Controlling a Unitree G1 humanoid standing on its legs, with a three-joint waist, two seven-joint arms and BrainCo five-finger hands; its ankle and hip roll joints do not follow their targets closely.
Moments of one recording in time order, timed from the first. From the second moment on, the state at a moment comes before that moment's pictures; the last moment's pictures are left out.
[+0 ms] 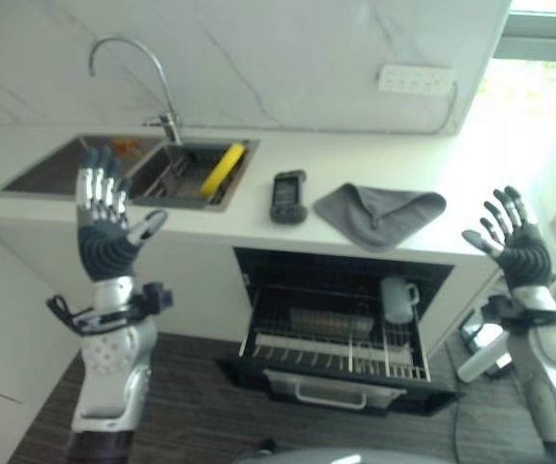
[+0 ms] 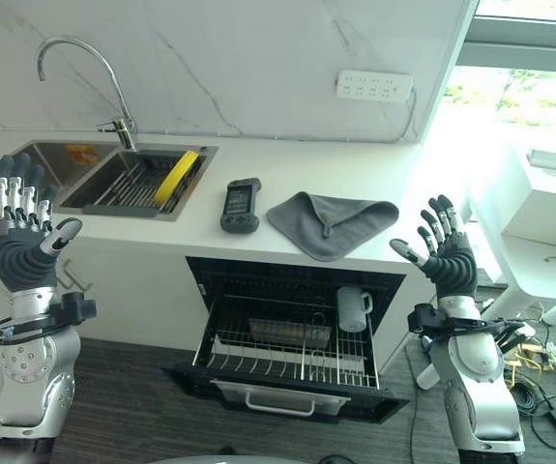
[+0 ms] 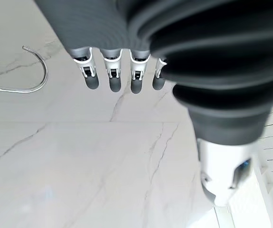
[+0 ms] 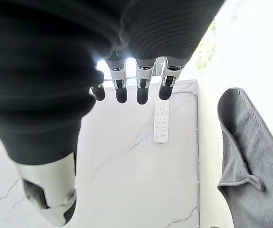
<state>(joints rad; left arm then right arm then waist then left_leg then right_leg) 0.08 0.44 0.12 -0.28 -0.33 -0.42 0.26 0.10 -0.48 -0.17 -0.32 0.45 0.00 -0.12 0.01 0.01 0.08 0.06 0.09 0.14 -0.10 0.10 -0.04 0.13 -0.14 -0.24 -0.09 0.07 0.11</state>
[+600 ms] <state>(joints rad) 0.12 0.44 0.21 -0.28 -0.32 -0.48 0.34 0.09 -0.48 -0.18 -0.32 0.43 0.00 -0.16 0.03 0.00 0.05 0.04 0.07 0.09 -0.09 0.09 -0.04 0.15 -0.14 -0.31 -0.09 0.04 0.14</state>
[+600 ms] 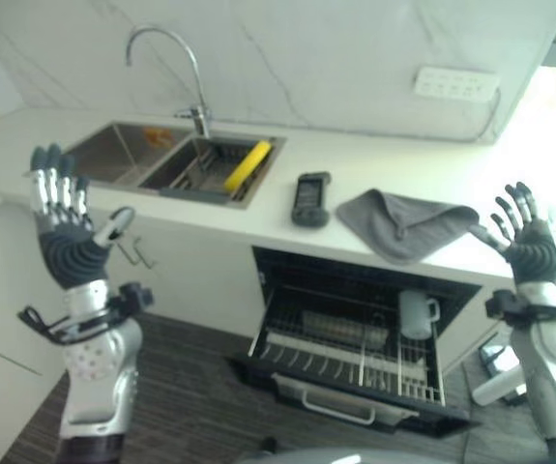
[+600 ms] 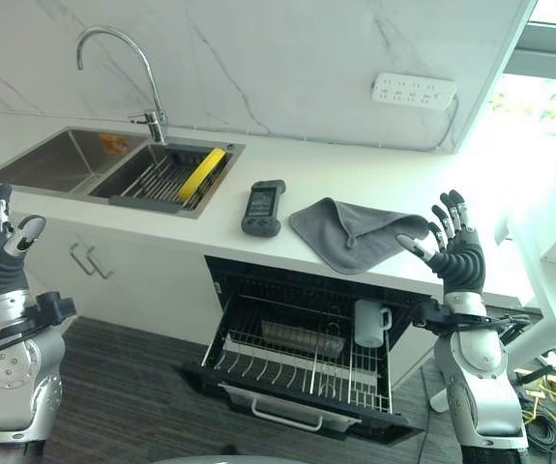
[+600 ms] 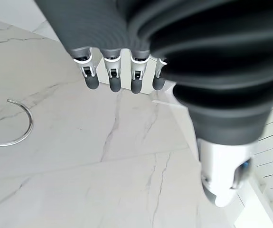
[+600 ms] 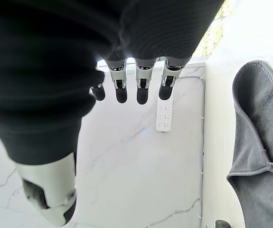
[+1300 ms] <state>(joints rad) 0.13 0.42 0.20 -0.29 -0.31 -0.51 0.31 0.02 -0.60 -0.25 -0.28 0.41 0.00 -0.13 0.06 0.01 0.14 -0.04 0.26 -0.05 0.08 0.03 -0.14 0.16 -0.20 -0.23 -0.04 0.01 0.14</state>
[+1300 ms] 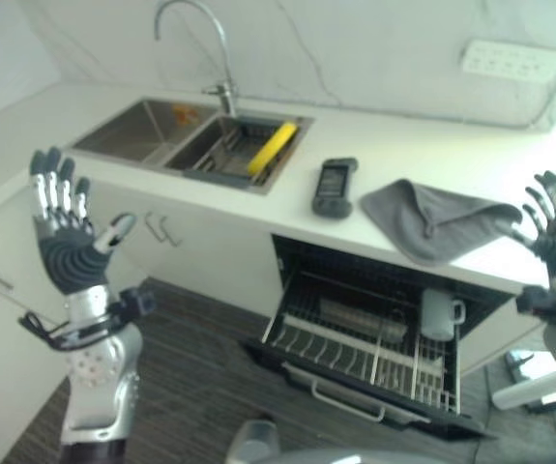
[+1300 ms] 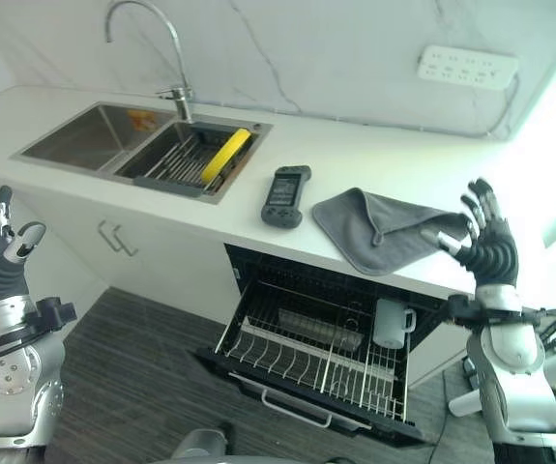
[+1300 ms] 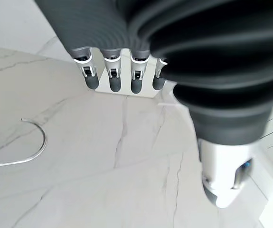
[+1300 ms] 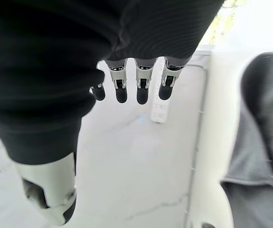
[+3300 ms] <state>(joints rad) 0.04 0.45 0.15 -0.27 -0.46 -0.46 0.18 0.21 -0.49 -0.30 -0.34 0.37 -0.01 -0.20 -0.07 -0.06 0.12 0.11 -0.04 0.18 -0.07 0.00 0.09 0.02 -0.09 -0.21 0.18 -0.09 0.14</state>
